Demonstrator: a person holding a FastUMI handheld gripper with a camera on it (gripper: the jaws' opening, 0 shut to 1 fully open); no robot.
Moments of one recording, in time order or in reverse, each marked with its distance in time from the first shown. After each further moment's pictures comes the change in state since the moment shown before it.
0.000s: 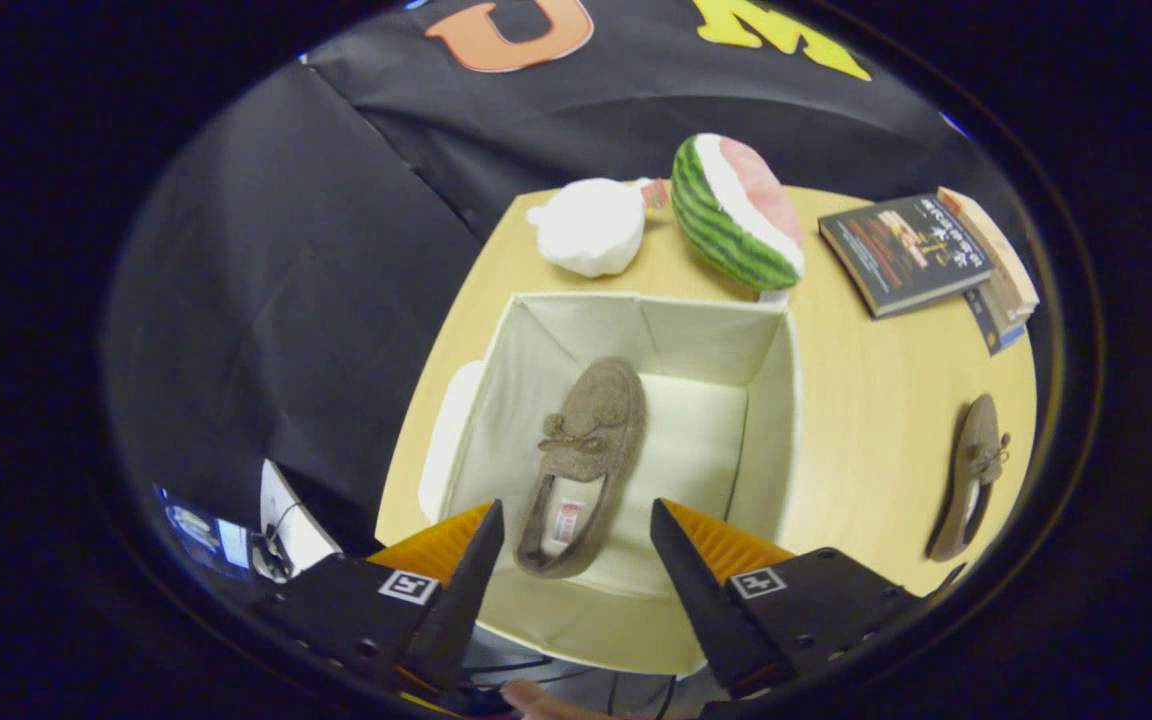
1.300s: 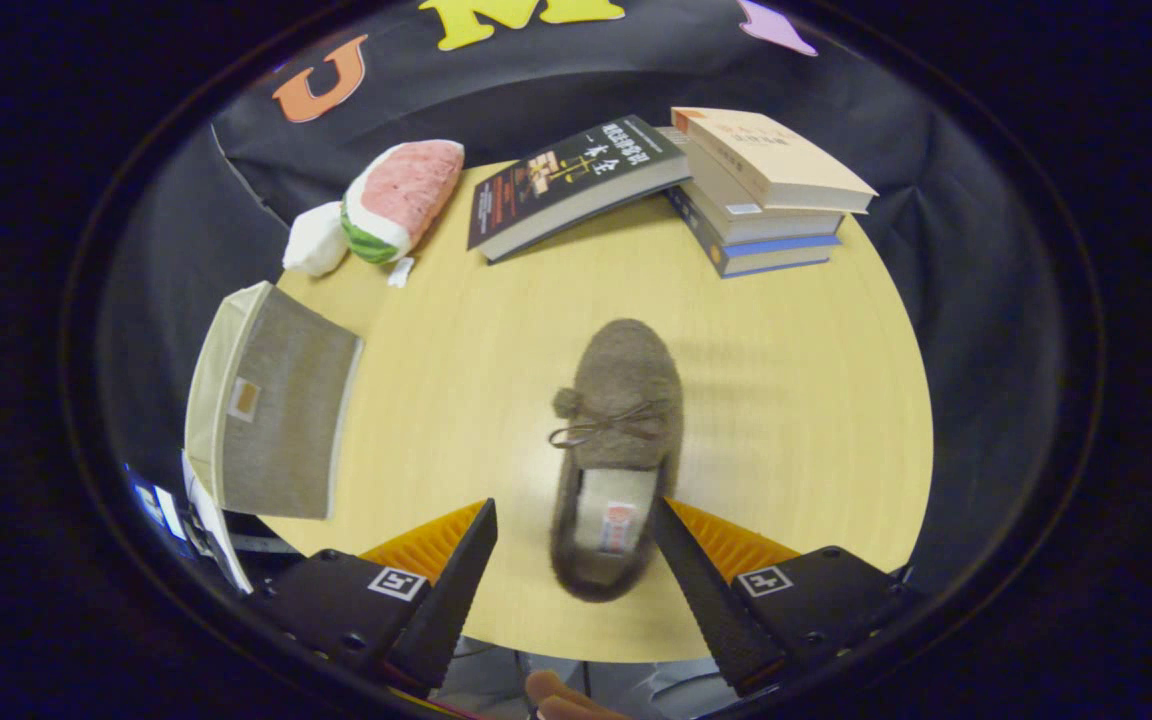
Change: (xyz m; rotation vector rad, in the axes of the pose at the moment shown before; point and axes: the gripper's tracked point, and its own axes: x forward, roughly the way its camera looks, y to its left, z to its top) arm -0.086 -0.415 -0.085 0.131 0.039 -0.282
